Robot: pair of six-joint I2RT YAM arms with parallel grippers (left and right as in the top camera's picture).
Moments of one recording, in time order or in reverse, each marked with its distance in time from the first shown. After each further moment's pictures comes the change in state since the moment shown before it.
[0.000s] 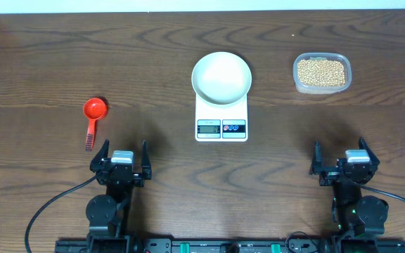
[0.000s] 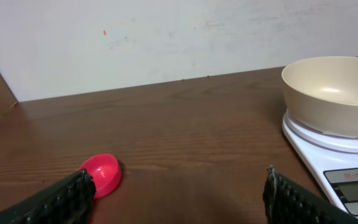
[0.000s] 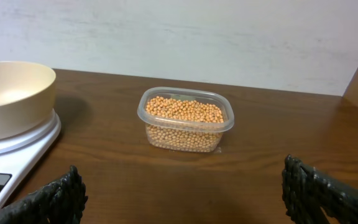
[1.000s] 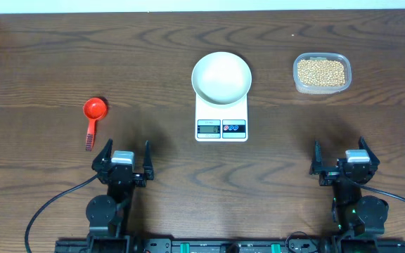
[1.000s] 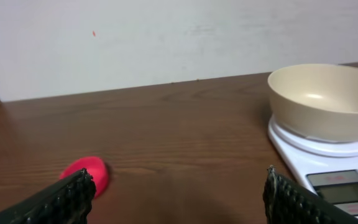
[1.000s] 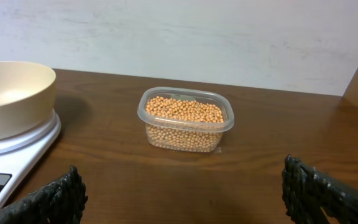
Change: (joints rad) left arm 0.000 0.001 0.000 0.016 0.042 -0.043; right arm 0.000 0.000 0.000 0.000 0.000 0.000
